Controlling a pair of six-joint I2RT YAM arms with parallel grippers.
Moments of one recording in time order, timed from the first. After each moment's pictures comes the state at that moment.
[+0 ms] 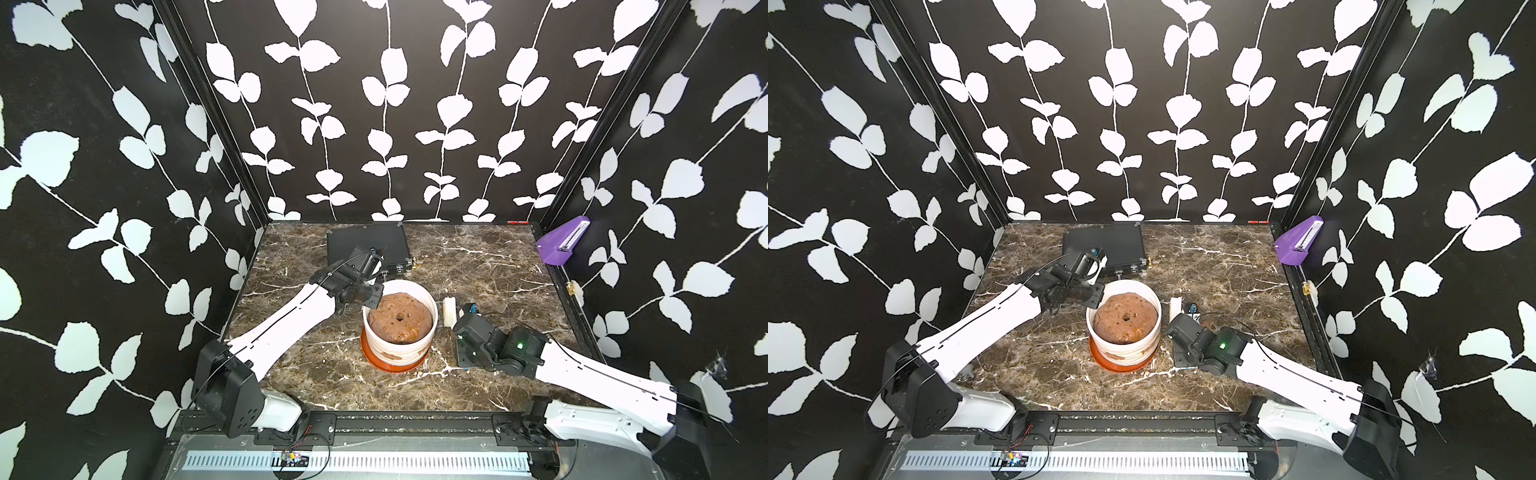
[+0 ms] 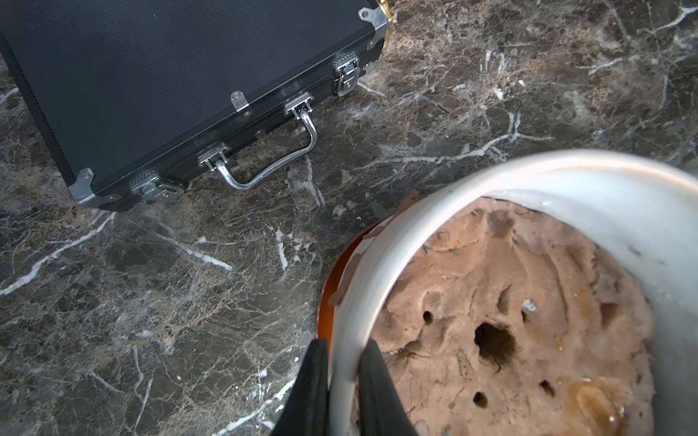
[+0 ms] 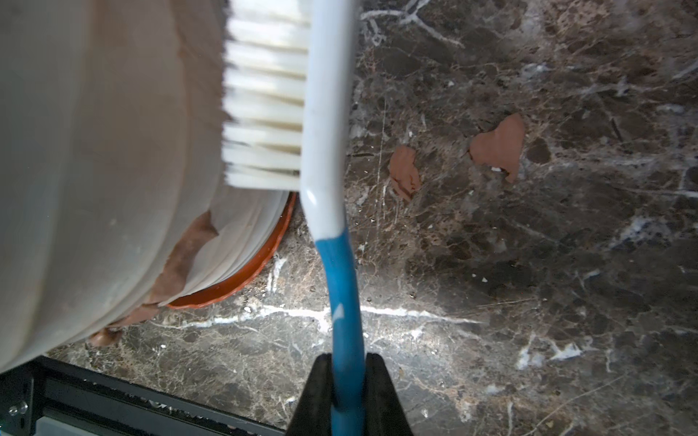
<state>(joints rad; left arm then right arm) -0.63 1.39 1.19 -0.78 -0.07 -0.19 0.99 1.06 0.80 -0.85 0.17 0.82</state>
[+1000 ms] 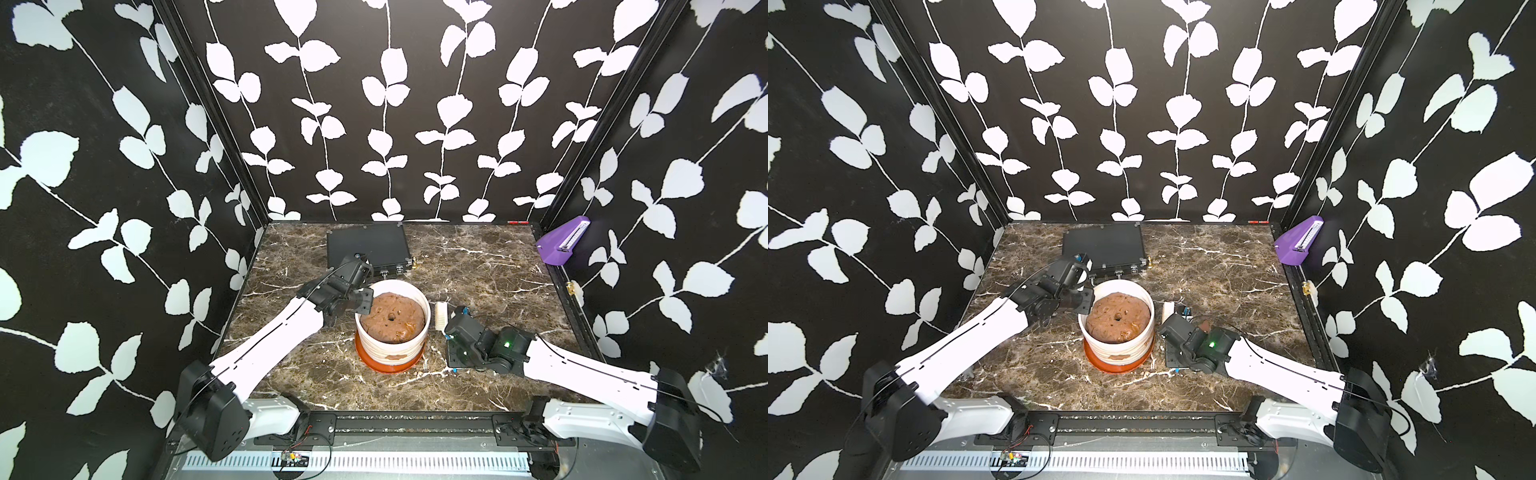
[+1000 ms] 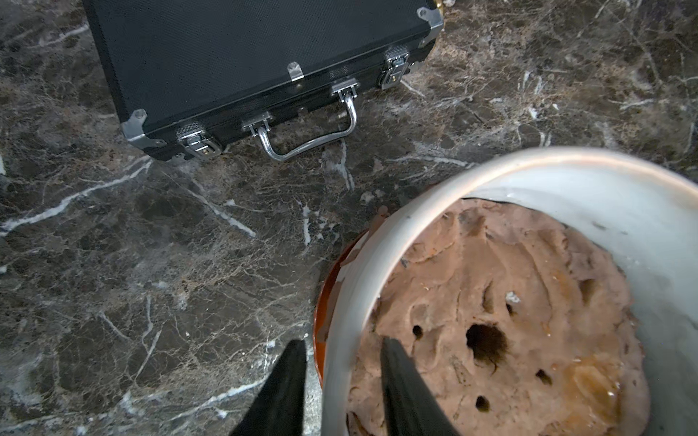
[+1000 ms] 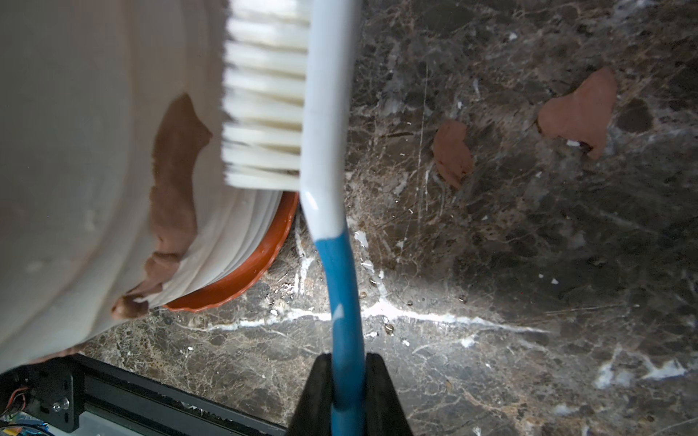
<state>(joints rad) -0.62 1.30 1.09 -0.76 -0.13 -0.30 0.99 1.14 0.77 -0.75 0.10 0.88</state>
